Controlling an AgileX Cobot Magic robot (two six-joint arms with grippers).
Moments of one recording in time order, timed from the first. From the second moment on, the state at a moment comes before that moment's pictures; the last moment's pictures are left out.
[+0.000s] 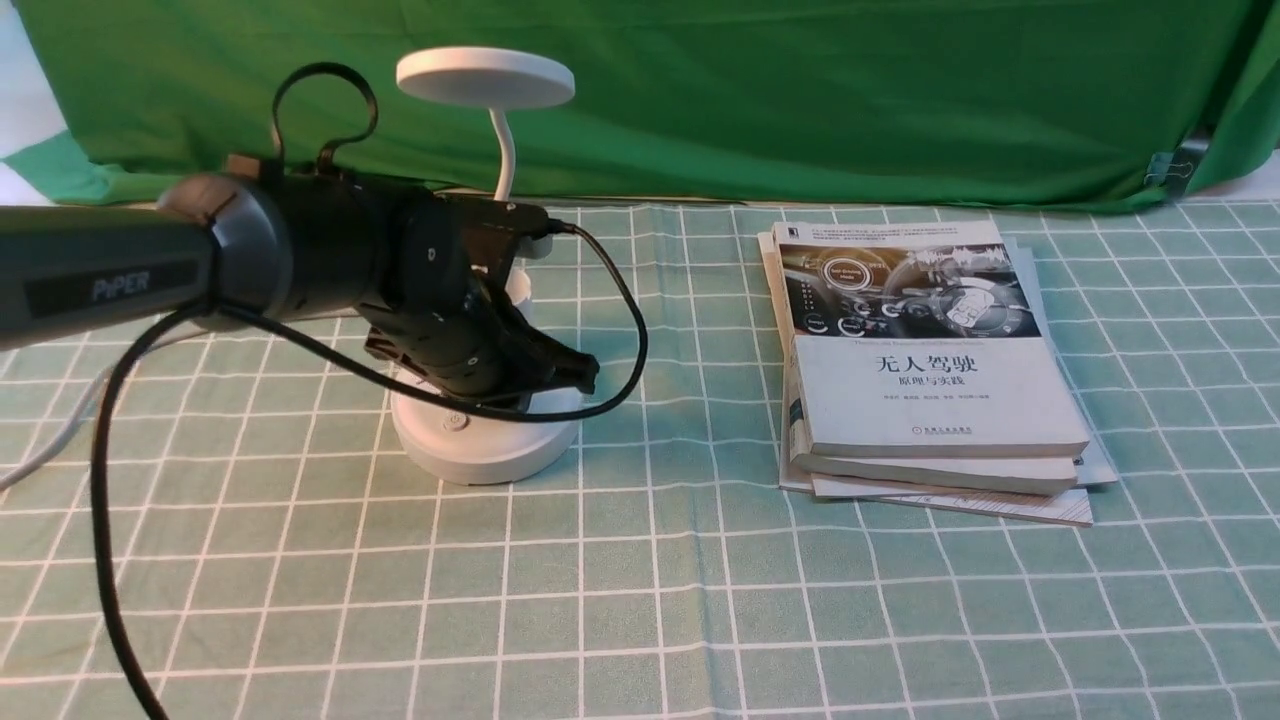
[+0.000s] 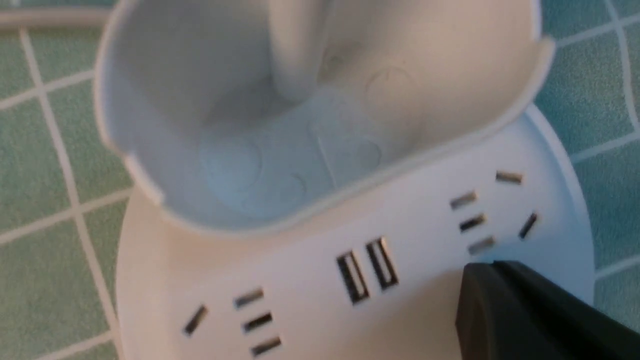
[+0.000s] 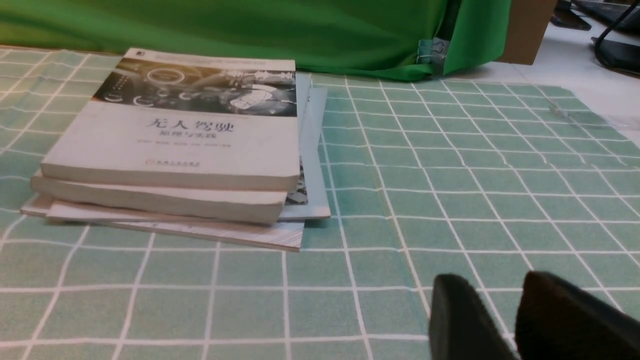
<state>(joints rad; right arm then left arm) -0.03 0.01 0.01 0.02 0.24 -0.10 -0.41 2.00 -1.33 -0.08 0.50 -0.05</state>
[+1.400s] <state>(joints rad) -0.03 0.01 0.01 0.02 0.24 -0.10 -0.41 0.61 -0.70 -0.53 0.49 0.34</state>
